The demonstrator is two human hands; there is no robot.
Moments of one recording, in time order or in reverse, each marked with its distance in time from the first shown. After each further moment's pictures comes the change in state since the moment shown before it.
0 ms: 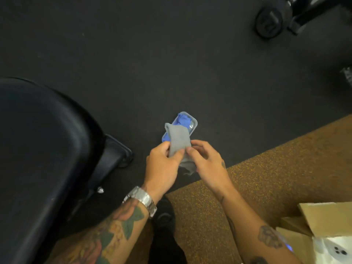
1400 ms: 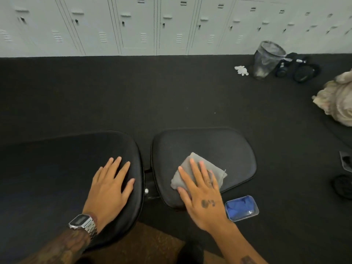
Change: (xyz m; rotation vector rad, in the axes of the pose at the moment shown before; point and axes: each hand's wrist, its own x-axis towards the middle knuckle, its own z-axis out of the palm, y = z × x) left_hand -0.255 -0.216 -0.324 0.638 0.784 0.007; right_hand -0.185 -0.082 0.228 -1.229 -0.285 -1.274
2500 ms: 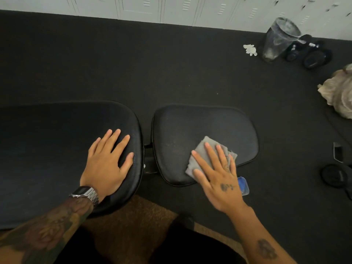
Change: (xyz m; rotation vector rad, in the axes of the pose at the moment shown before) left_hand -0.002 -0.009 0.021 -0.036 0.143 0.027; right_hand -0.019 0.034 -0.019 -0.027 -0.093 0.033
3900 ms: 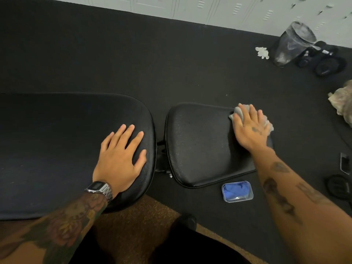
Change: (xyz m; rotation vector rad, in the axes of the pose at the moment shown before) left_hand 0.000 0.000 0.000 0.044 0.024 -0.005; right_hand 0.145 0.055 -0.042 0.069 0.090 0.465
